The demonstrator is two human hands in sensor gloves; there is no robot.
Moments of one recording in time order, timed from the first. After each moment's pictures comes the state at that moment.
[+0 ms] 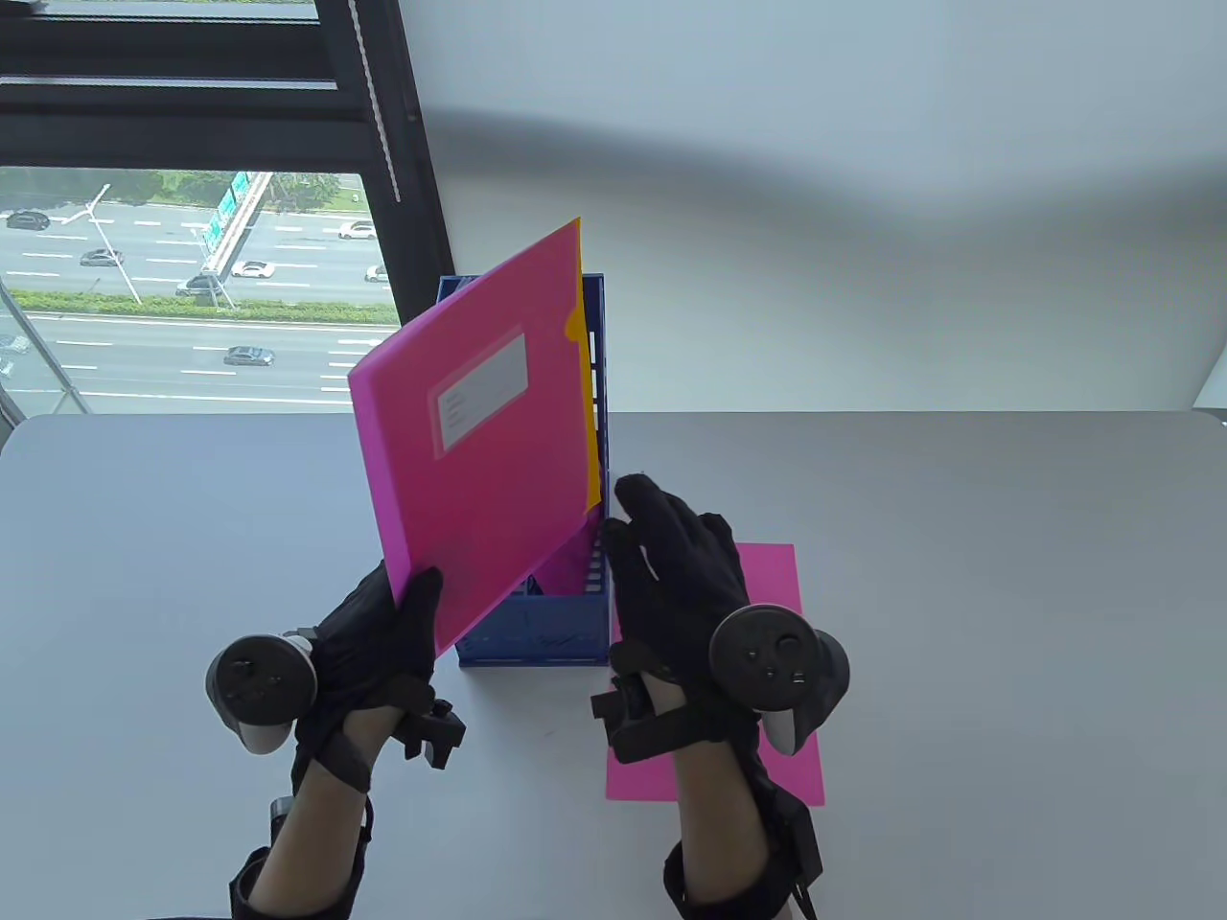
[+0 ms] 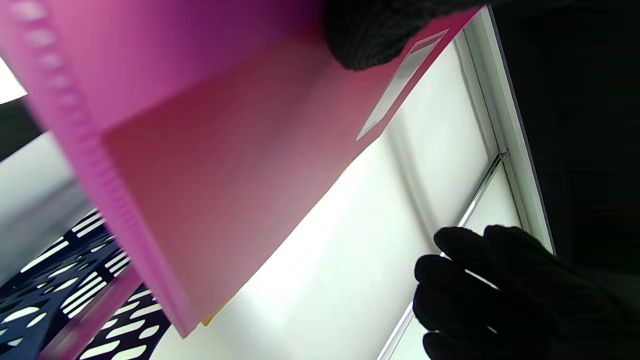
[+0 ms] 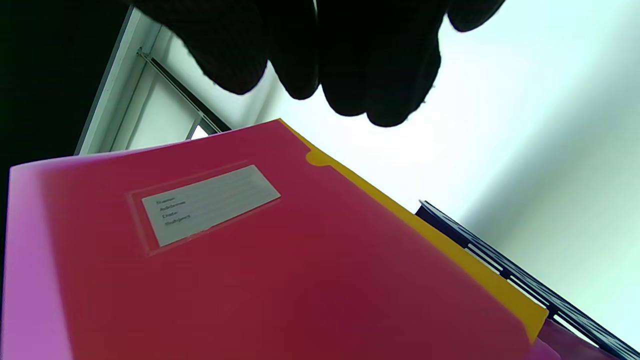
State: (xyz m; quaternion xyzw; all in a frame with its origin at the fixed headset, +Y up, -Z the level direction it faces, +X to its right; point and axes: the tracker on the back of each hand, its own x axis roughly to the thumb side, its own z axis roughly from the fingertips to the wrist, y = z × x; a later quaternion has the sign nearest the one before) left_hand -0.263 -0.622 -0.331 0.23 -0.23 0.51 0.79; right_hand 0.069 -0.572 -0.315 0.08 -0.29 0.81 0.50
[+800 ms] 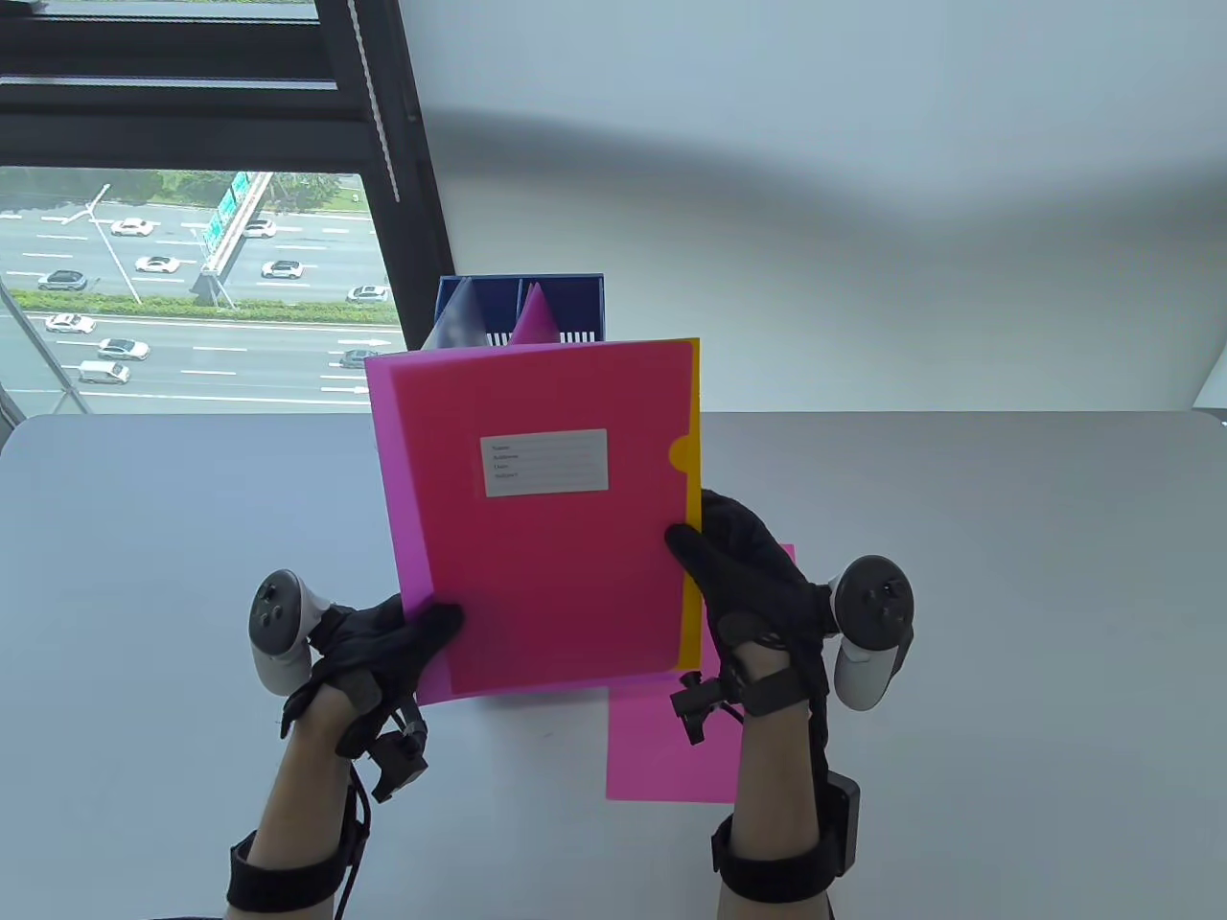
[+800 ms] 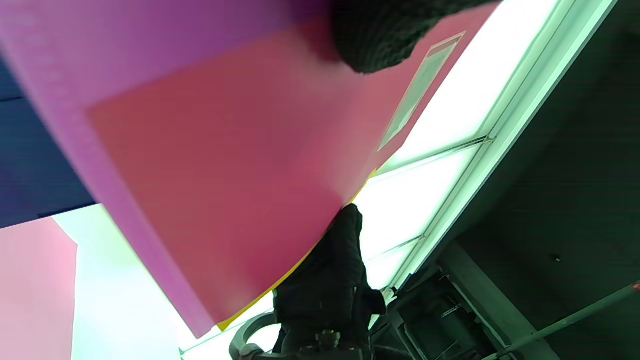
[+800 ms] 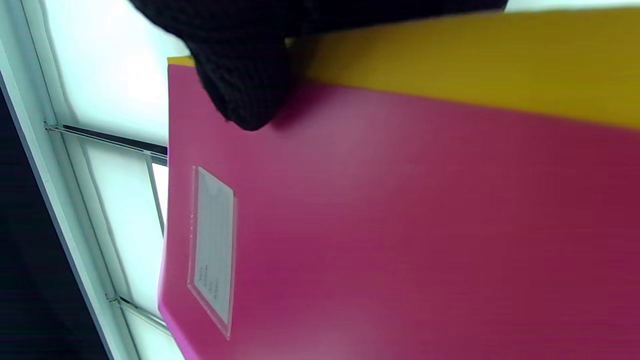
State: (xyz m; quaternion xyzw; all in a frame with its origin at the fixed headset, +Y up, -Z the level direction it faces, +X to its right) left_hand -0.255 -0.673 -0.374 -0.04 -0.38 0.64 0.67; right_hand 0.119 -0.622 -0.364 0.13 -0.10 0.70 0.69
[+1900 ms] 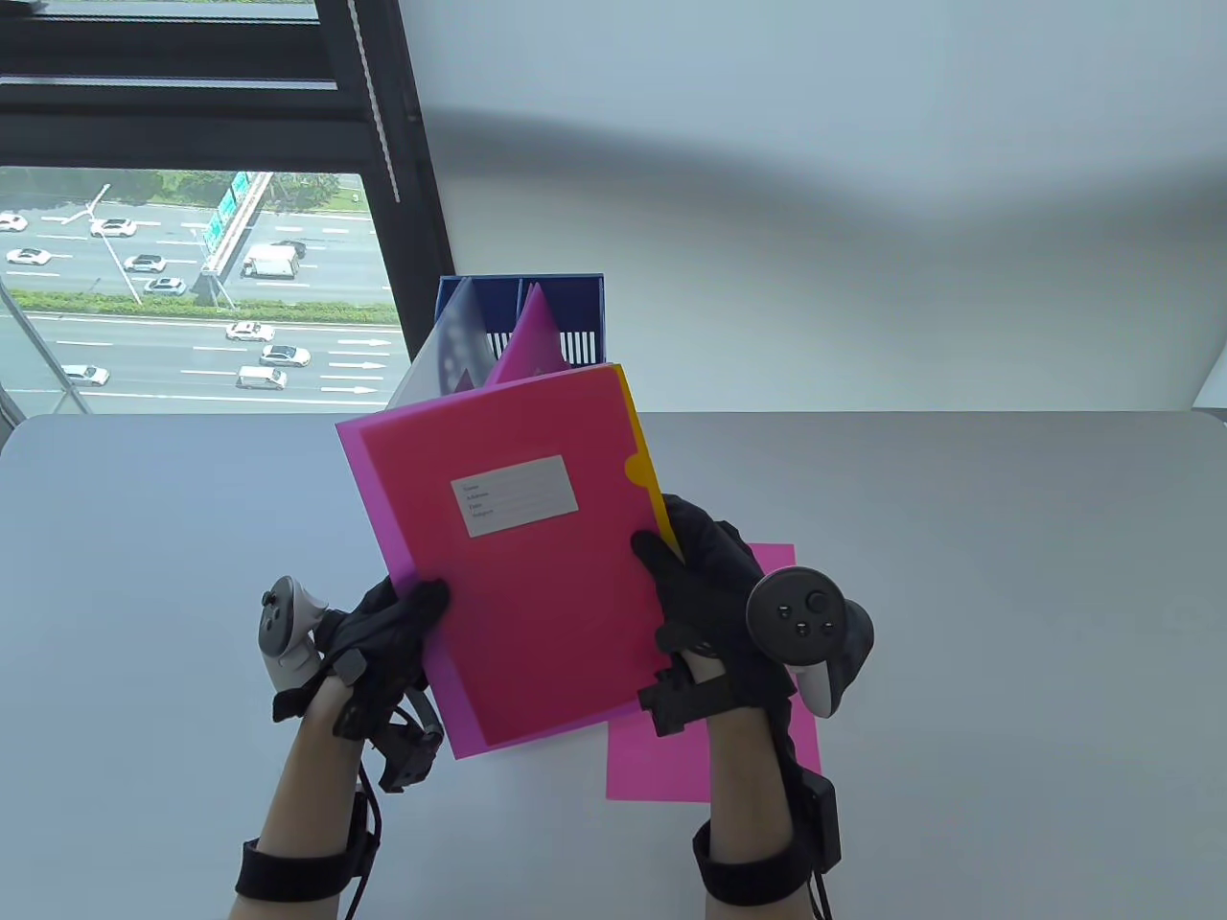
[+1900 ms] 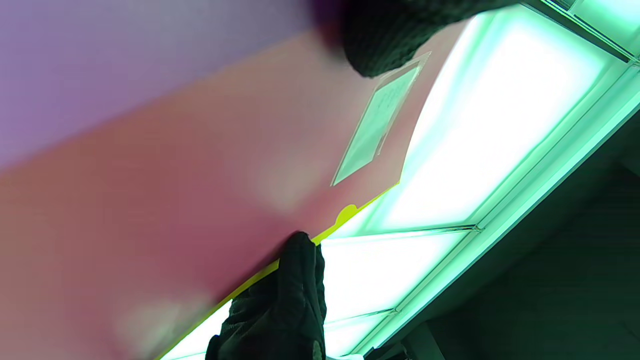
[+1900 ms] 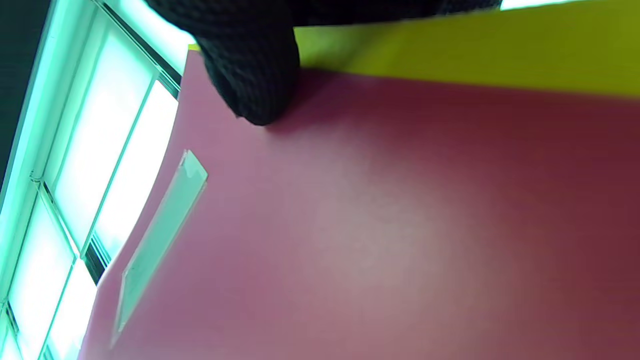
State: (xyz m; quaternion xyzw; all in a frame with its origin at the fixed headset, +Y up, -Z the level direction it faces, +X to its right) left_hand -0.261 -0.698 -0.384 -0.04 -0.30 0.75 0.58; right_hand 0.084 -0.611 -0.350 0.08 -0.25 0.85 0.46
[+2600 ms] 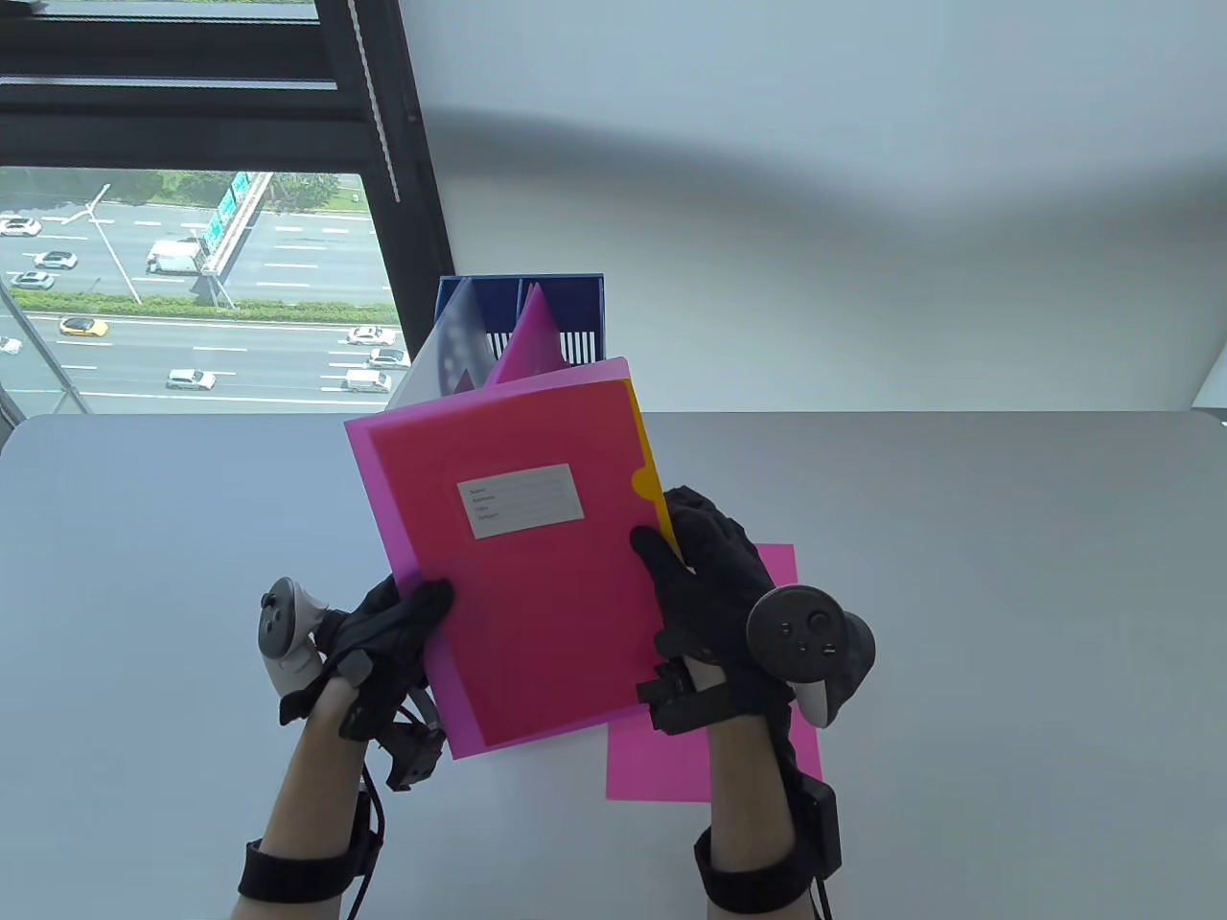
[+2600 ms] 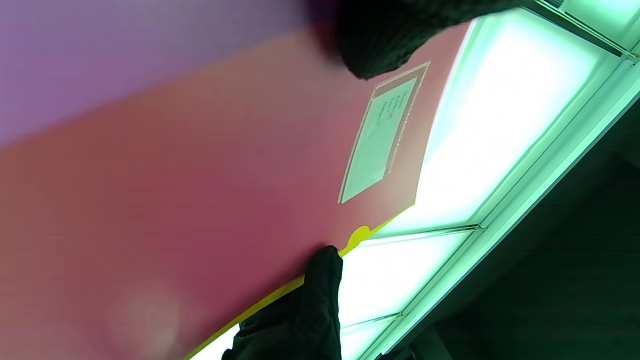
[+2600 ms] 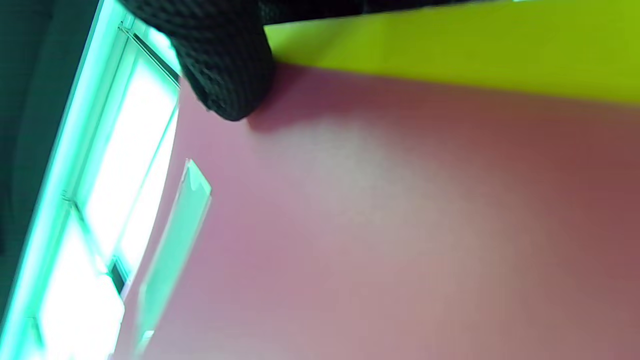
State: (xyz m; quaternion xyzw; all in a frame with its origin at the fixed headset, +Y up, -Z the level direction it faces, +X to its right) left_hand -0.261 -0.694 -0.382 -0.02 -0.30 0.74 0.60; right_hand 0.091 -0.611 -0.349 0.11 -0.25 0.82 0.50
